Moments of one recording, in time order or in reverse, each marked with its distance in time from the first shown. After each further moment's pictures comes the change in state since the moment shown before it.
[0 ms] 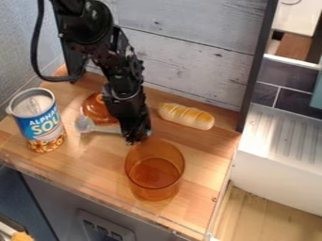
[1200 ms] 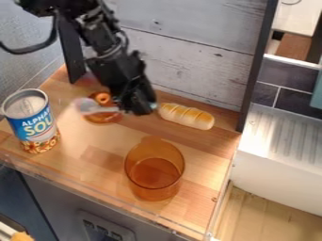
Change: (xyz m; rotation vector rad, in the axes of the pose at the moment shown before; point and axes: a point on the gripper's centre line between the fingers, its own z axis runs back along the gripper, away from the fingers) arm -0.031 0.005 0.081 0.083 0.325 -0.043
